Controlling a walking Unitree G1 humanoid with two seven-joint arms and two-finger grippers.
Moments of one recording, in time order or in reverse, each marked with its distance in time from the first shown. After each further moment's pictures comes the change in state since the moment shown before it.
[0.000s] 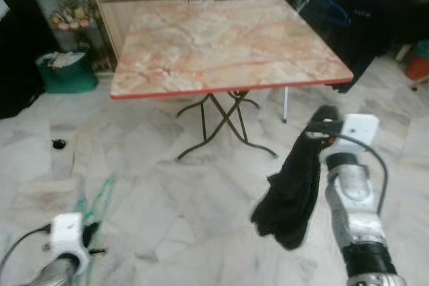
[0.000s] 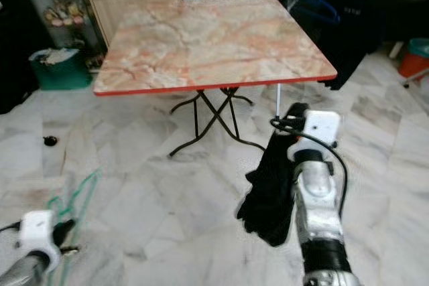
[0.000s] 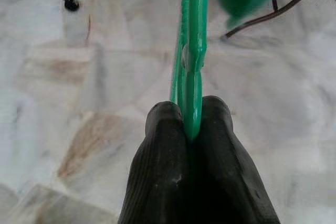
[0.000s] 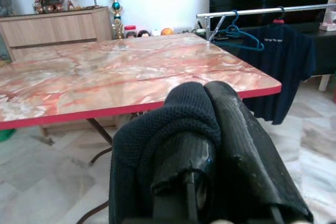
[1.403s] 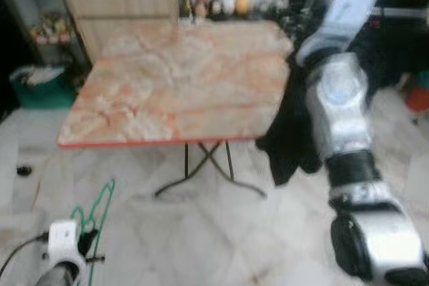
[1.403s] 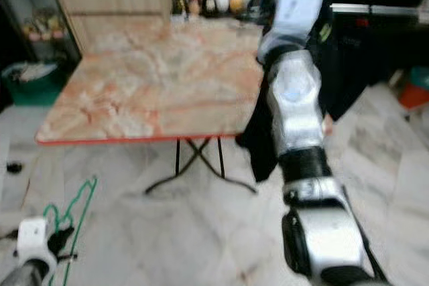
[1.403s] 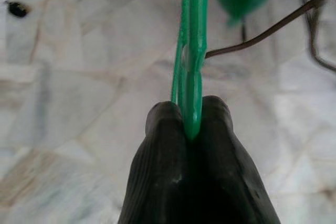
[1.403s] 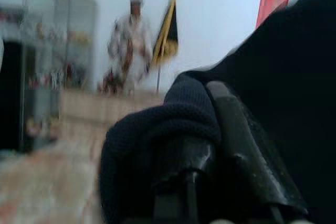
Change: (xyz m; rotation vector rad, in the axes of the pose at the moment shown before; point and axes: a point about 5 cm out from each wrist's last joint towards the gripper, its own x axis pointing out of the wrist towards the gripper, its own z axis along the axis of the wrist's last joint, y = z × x) left arm -0.004 0.000 -0.009 -0.024 0.022 -0.022; right arm 0.076 0.077 0.134 -0.049 -0.342 0.274
